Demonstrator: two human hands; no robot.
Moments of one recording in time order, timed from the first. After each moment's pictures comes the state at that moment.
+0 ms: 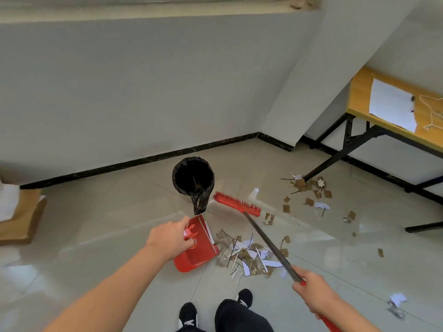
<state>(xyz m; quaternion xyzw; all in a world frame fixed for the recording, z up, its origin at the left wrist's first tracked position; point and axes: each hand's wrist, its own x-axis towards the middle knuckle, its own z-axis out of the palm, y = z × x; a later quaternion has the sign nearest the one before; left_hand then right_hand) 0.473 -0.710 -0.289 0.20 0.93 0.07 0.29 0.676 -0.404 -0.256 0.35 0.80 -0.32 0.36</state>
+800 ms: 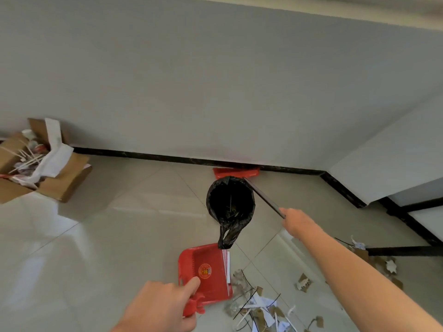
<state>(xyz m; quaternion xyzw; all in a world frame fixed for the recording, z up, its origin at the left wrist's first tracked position) 0.466 -0.730 -0.329 0.14 0.96 0.09 0.21 0.276 -0.406 -0.406 0.07 0.92 -0.06 0.37</state>
